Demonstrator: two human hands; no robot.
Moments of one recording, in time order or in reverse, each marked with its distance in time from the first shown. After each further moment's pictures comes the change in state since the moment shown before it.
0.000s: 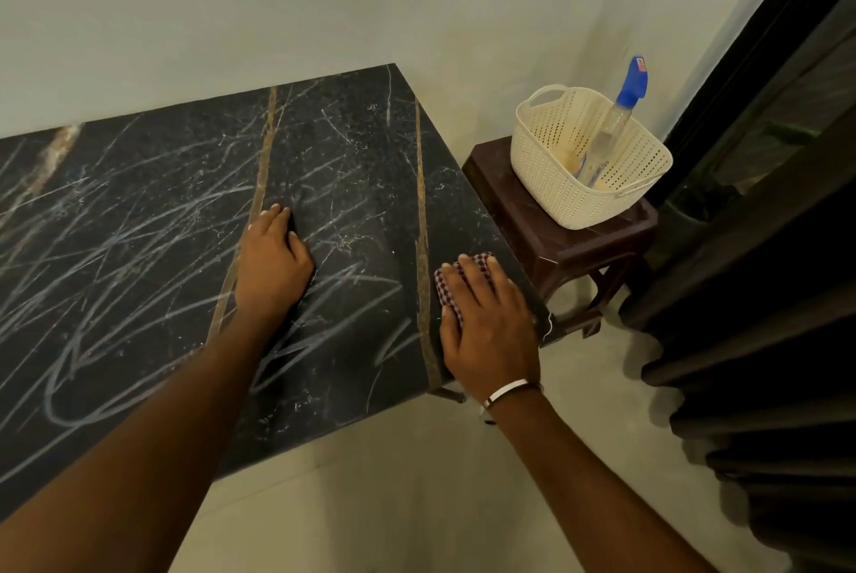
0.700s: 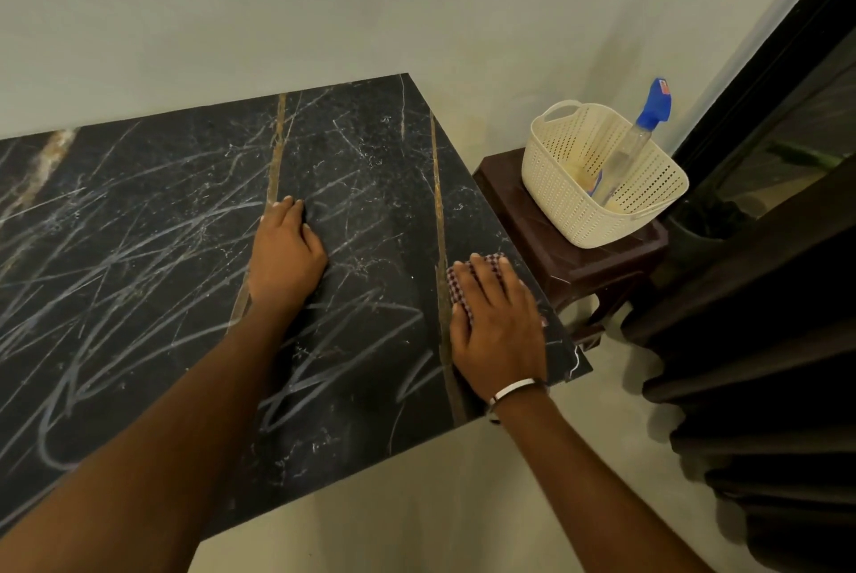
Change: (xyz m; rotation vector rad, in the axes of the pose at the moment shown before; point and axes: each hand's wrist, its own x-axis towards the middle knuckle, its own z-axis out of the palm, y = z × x) left_hand 0.047 -0.006 0.010 -0.020 -0.026 0.012; right_hand 0.040 -0.013 0.008 0.005 0.019 0.073
